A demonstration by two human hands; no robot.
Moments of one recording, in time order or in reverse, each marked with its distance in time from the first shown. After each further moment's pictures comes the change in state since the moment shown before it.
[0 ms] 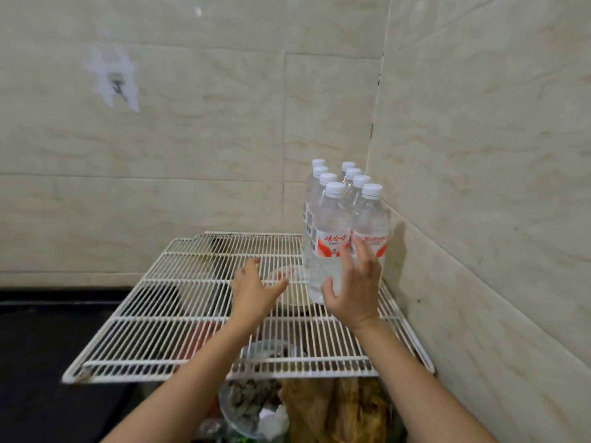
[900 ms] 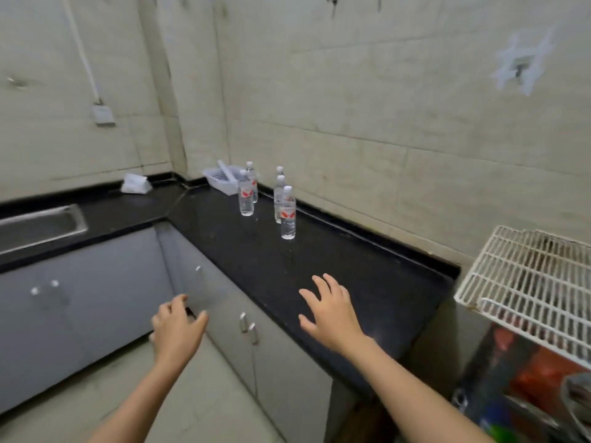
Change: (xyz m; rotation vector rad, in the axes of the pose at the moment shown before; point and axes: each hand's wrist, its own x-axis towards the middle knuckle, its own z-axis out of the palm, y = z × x) left_hand -0.332 -0.280 -0.462 0.446 0.866 -0.801; right_hand -0.125 -0.524 0.058 0.307 -0.815 -0.681
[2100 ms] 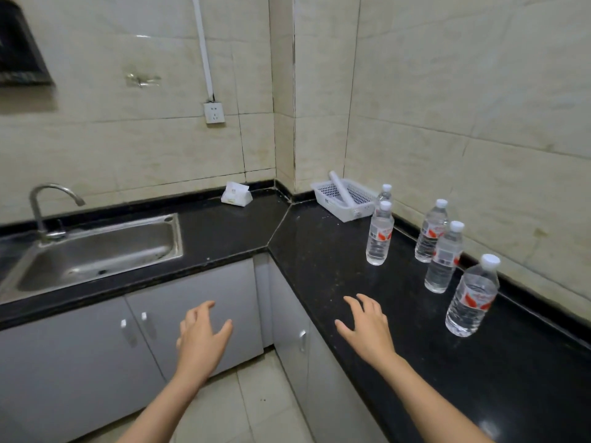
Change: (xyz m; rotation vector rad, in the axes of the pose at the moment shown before) left_hand 0.426 -0.107 -0.021 -0.026 0.074 -0.118; right_hand 0.448 -0.168 0.191 0.530 -0.254 0.101
